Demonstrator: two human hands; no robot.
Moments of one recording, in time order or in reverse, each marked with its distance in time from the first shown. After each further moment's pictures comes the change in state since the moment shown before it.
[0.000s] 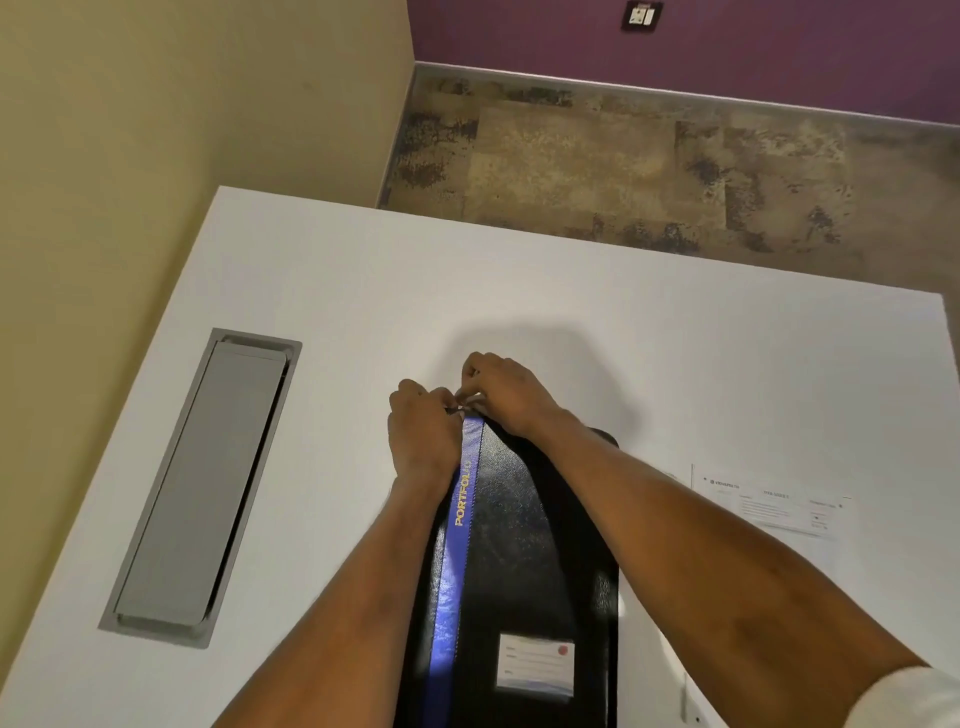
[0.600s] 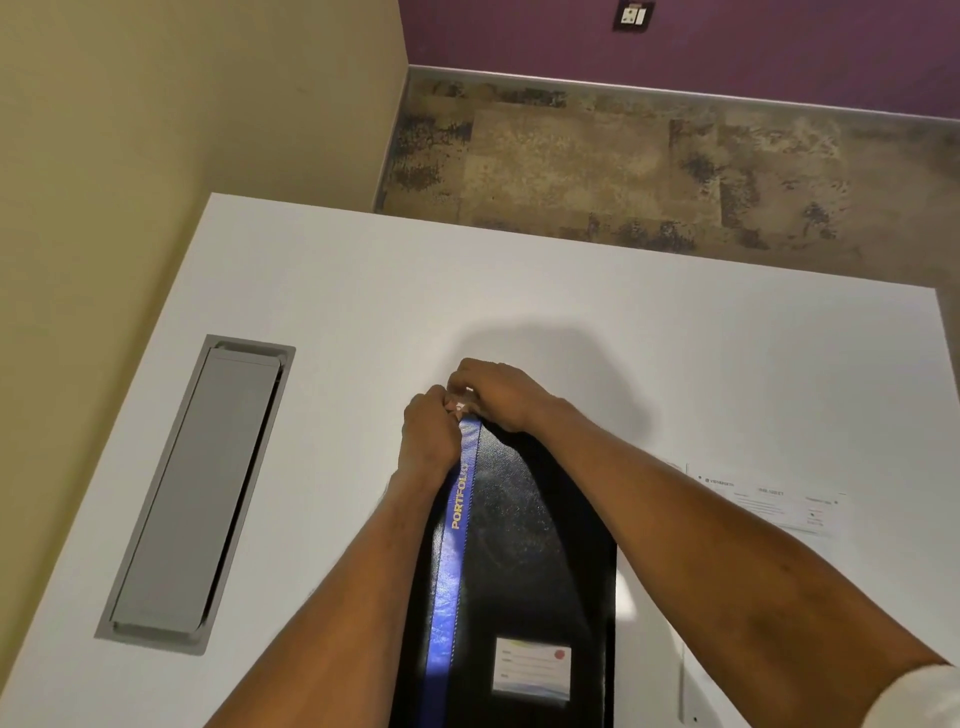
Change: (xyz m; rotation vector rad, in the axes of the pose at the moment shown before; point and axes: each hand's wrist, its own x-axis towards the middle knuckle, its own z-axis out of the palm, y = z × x) left_hand 0.010 0.003 0.011 -0.162 -0.125 -0.014; right_hand 0.006 0.007 -0.003 0.017 -0.149 -0.001
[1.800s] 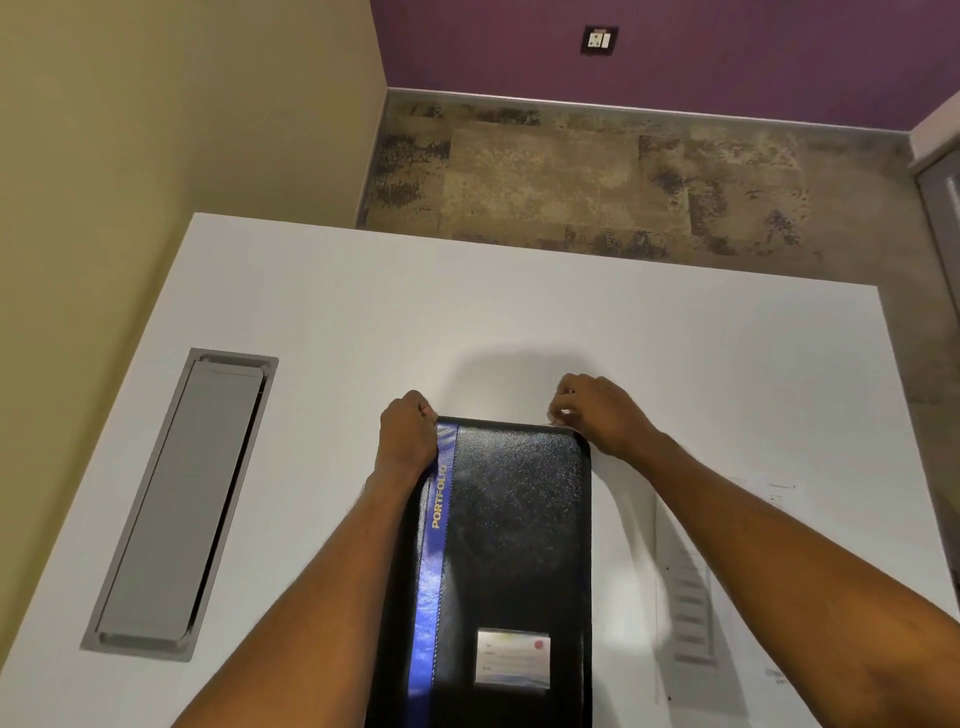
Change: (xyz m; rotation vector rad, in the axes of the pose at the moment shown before) left_hand -0.002 -0.001 -0.004 -0.004 0.014 0.019; right_hand -0.129 0.085 -0.019 -0.130 0.176 0.201
